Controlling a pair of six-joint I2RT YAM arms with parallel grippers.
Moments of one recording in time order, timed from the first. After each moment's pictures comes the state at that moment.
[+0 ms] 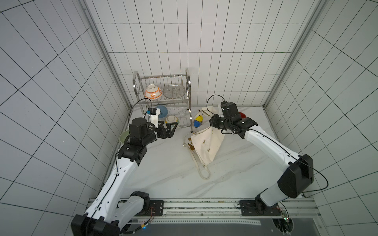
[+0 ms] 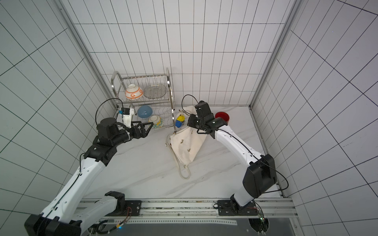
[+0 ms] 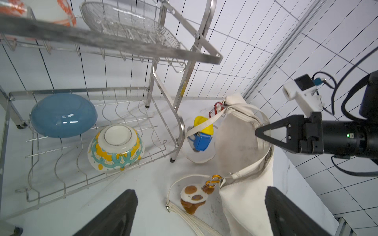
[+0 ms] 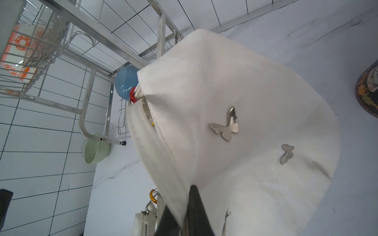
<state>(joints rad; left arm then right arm) -0.19 1.04 1.00 -0.27 0.42 -0.31 0.65 1.55 1.41 -0.50 -0.09 0.68</state>
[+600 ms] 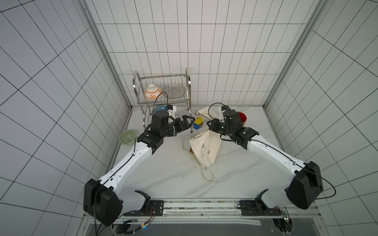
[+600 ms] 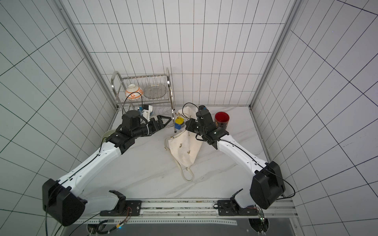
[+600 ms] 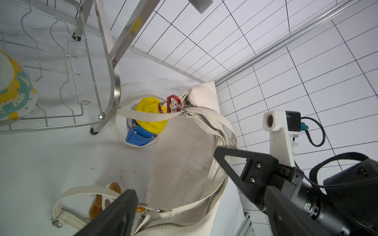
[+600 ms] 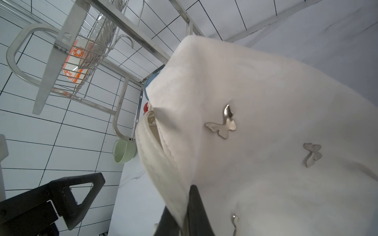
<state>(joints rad) -0.44 1.28 1.10 -0.17 0.36 -0.86 0.71 1.45 1.20 -0.22 -0.10 0.78</state>
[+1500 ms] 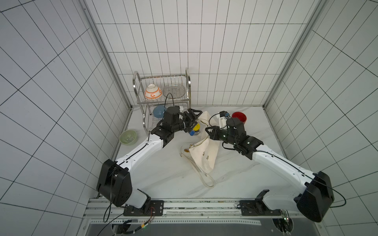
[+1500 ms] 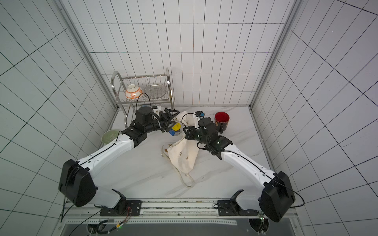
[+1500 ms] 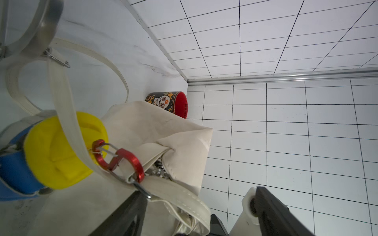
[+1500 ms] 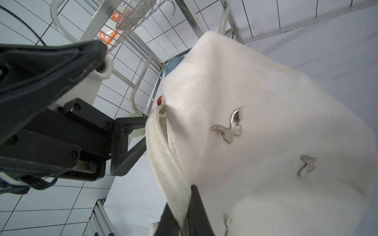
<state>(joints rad) -0.51 1.48 1.19 0.01 0.41 -1.36 0.76 1.30 1.03 -0.14 -0.17 0.63</state>
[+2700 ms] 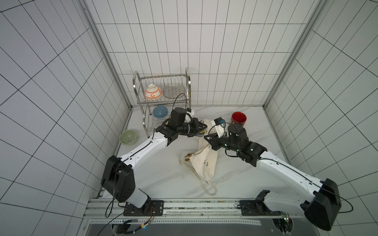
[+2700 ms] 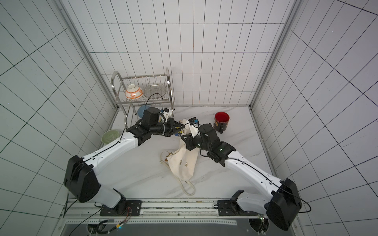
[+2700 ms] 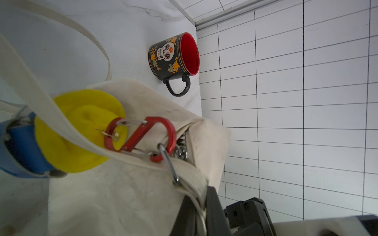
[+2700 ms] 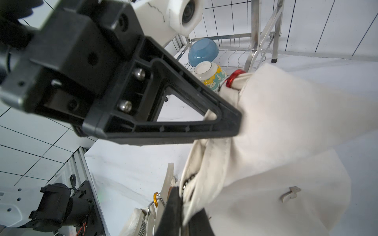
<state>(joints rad) -0.56 1.53 1.27 -0.22 0.58 -1.01 0.81 1.20 0.95 -0.16 -0.23 0.32</state>
